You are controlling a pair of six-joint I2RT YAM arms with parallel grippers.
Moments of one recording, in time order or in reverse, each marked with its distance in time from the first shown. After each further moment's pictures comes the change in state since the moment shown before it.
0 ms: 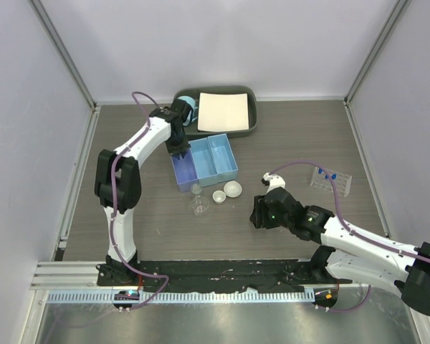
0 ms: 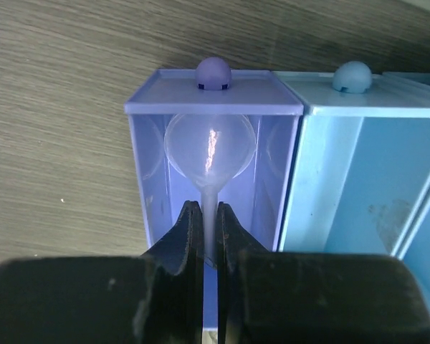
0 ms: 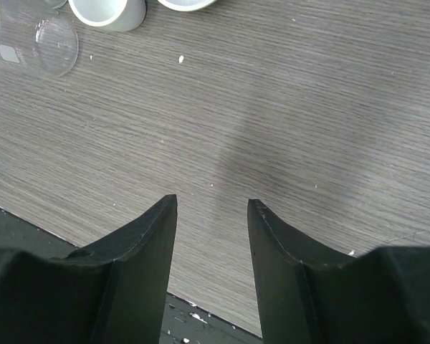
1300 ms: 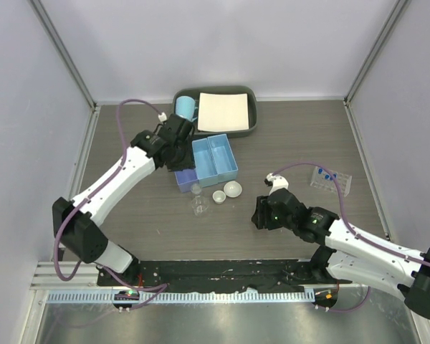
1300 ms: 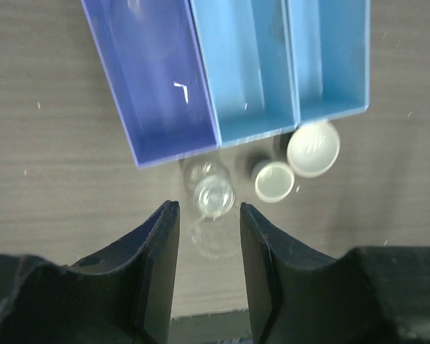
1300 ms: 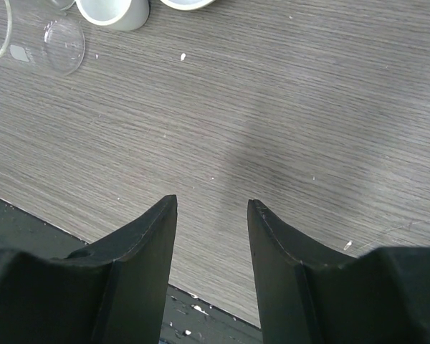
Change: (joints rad) left arm -0.193 -0.462 -0.235 0.003 -0.009 -0.005; right arm 0.001 -0.055 -0.003 -0.035 0.000 0.011
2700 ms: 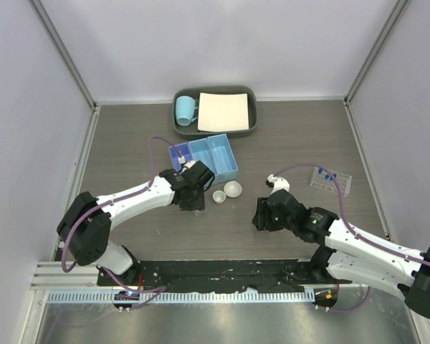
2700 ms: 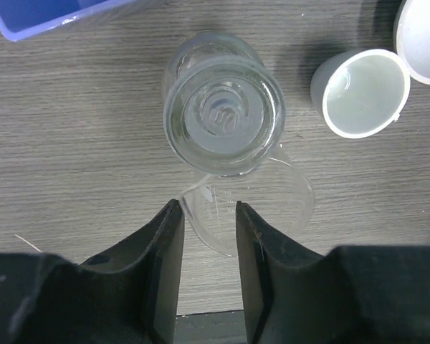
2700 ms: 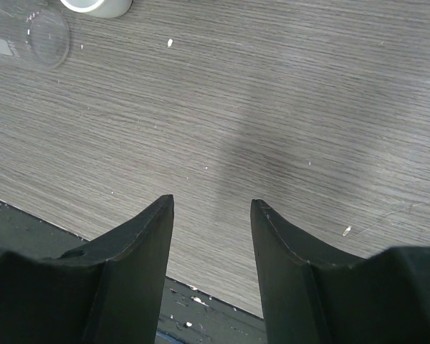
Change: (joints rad) left arm -0.255 -0.055 -0.511 0.229 -0.034 -0.160; right arm 0.007 0.003 0.000 -0.042 0.008 0.042
